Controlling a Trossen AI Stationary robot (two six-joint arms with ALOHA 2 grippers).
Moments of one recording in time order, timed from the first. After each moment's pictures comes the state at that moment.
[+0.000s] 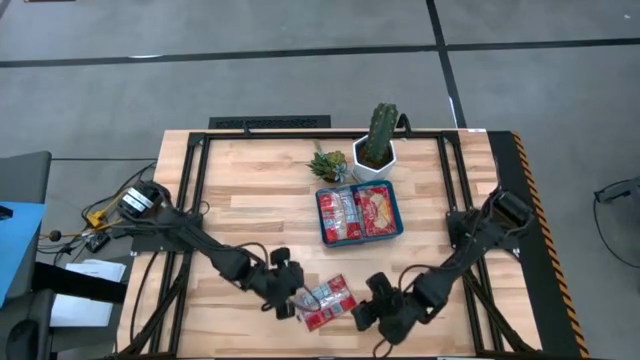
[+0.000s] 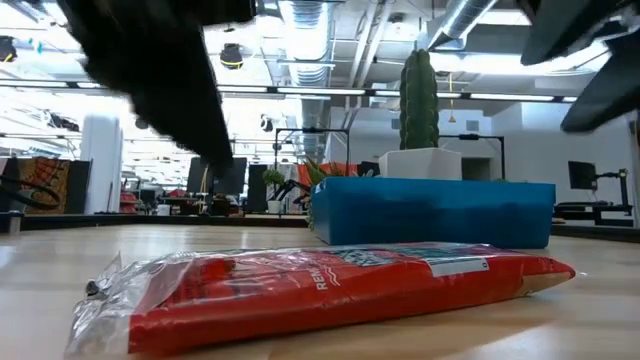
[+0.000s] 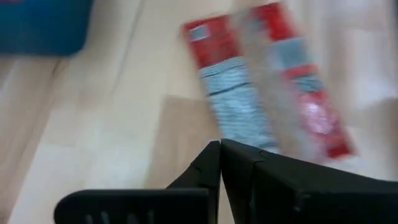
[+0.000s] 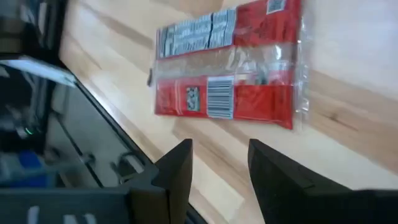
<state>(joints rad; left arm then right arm) -0.54 1.73 1.02 -0.12 -0.36 -0.57 0.75 1.79 1.13 -0.25 0.46 1.81</state>
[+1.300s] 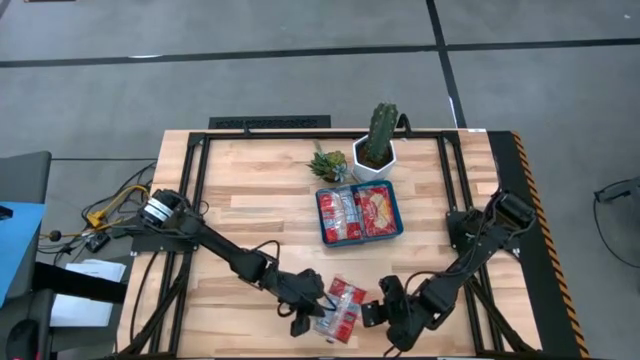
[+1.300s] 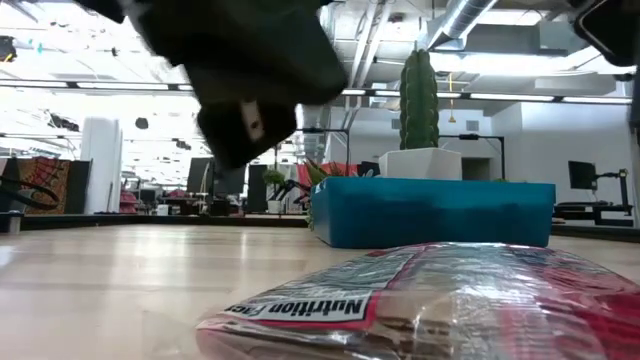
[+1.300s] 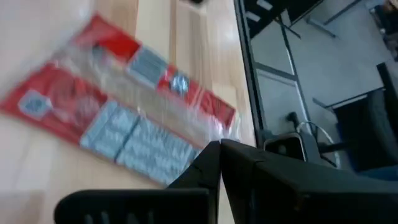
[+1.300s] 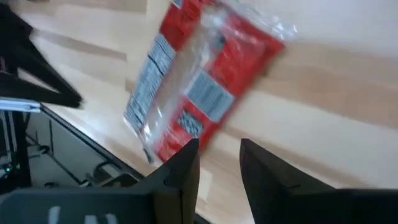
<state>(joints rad) -0.48 1.90 1.07 0.33 0.01 -0.67 0.80 1.79 1.13 -0.40 0.42 2.11</state>
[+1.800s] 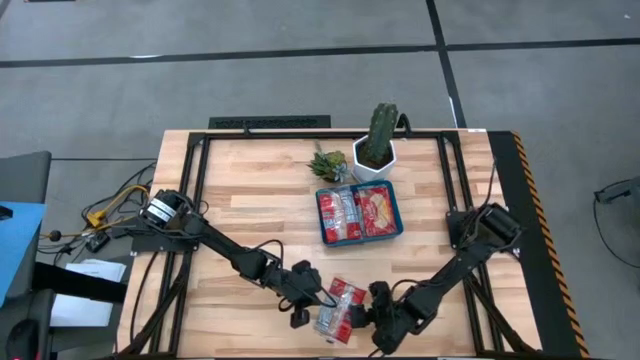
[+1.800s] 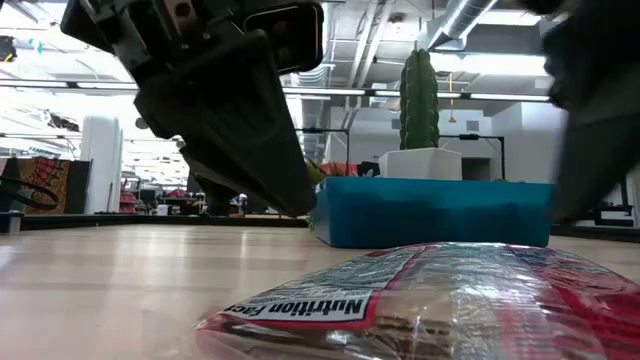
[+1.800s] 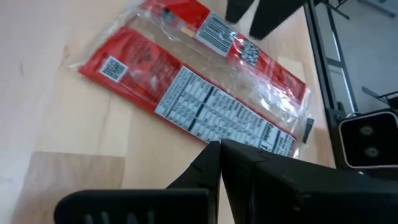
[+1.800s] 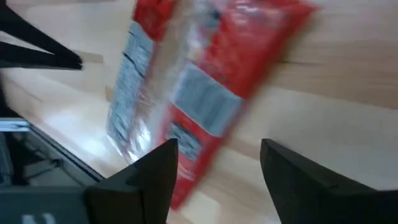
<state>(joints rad) -0.47 1.92 1.03 0.27 -0.06 -0.60 0.78 1.95 1.16 -0.27 0.42 2.18</state>
